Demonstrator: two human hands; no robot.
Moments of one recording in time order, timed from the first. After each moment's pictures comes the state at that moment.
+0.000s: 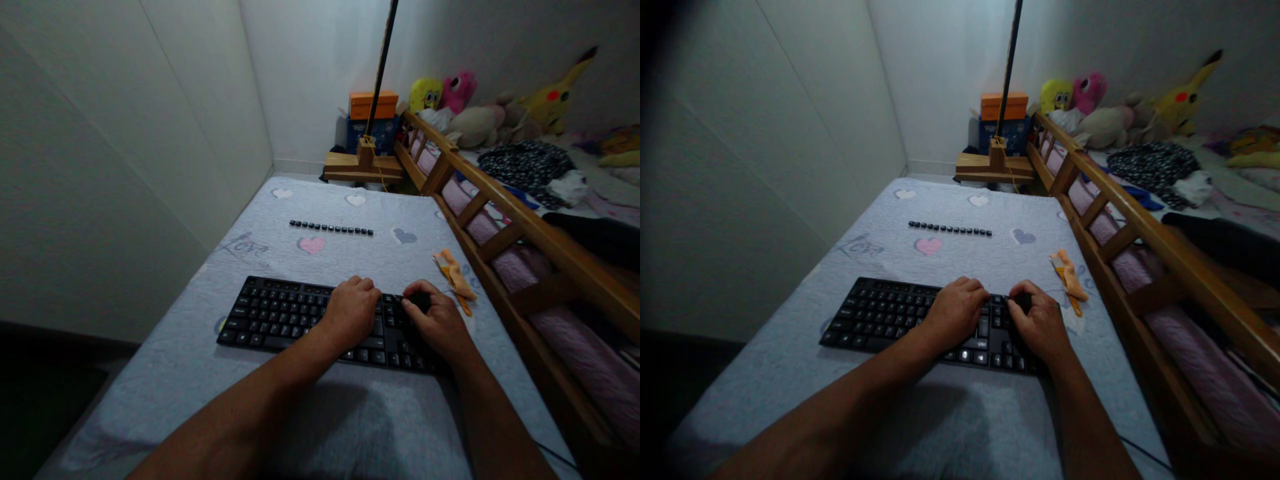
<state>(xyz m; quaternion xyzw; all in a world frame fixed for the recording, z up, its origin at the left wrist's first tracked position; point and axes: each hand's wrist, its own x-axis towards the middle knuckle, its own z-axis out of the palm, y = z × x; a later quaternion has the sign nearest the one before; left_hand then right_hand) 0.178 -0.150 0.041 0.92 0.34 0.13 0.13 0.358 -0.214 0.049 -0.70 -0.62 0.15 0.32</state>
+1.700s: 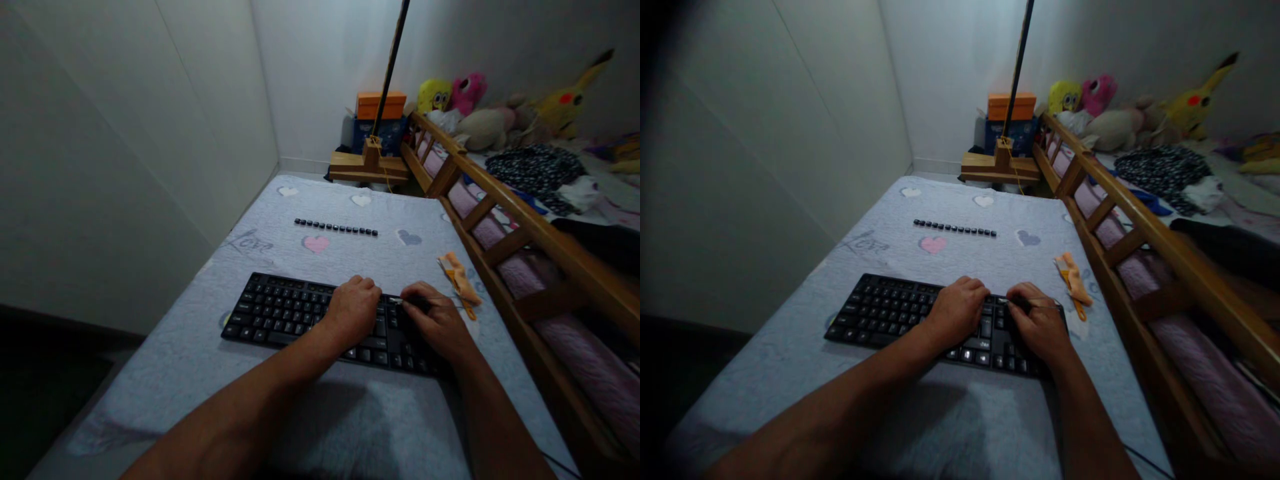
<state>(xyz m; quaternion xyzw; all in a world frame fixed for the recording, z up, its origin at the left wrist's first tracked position) 0.176 -0.148 0.041 0.92 0.35 0.12 0.13 0.361 -0.209 0.044 -0.63 -0.67 0.21 0.33</state>
